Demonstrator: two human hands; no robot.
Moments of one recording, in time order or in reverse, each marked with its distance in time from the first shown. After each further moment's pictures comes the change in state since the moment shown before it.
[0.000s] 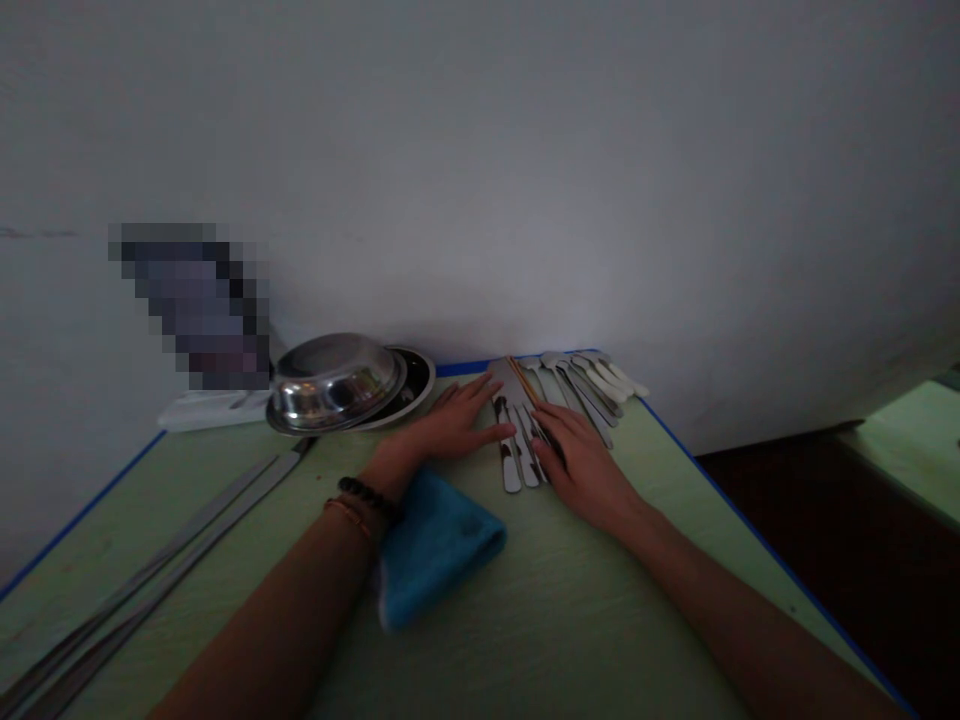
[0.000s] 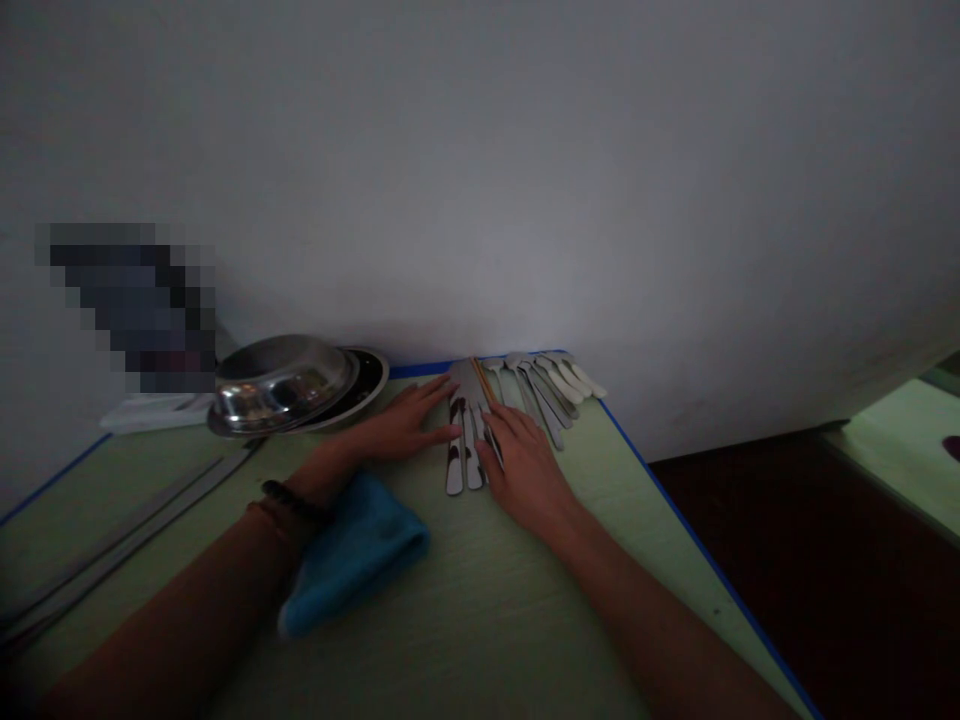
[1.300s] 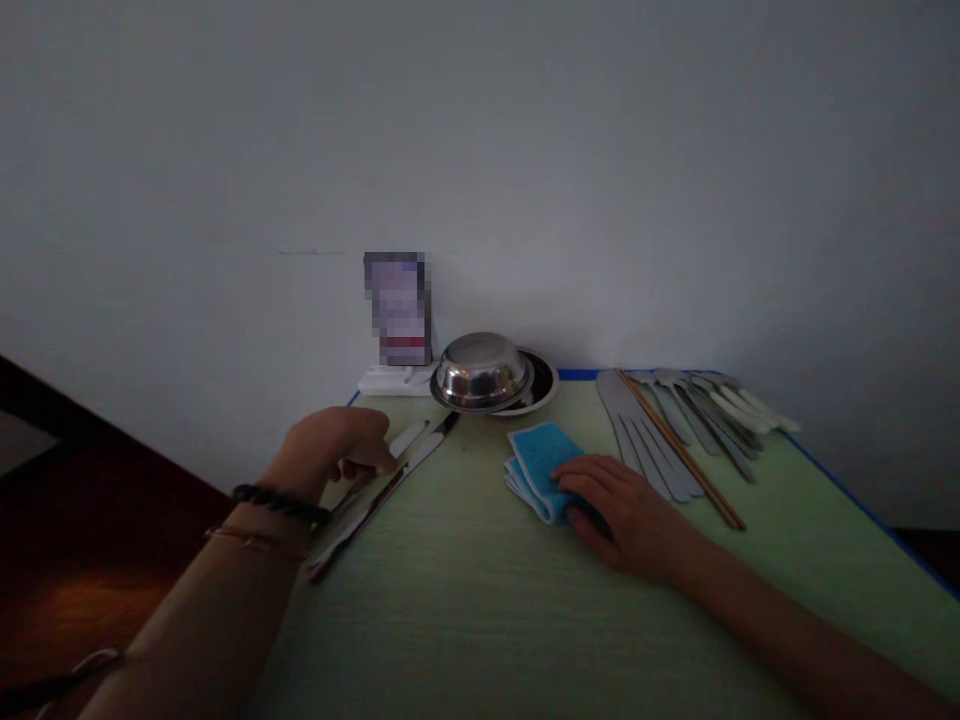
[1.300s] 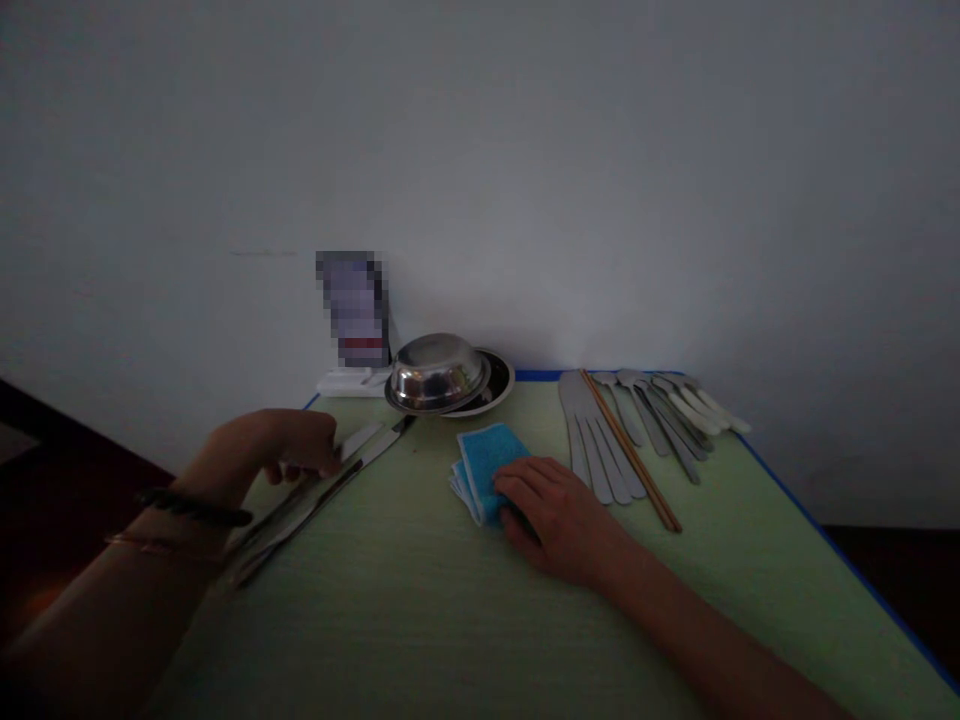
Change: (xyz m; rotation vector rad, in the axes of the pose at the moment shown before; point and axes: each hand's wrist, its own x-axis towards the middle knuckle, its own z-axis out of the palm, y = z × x) left_hand -0.199 -0.114 -0.089 -0.115 -0.454 -0.934; right_hand 0.005 -0.082 0.045 0.081 -0.165 -0.567
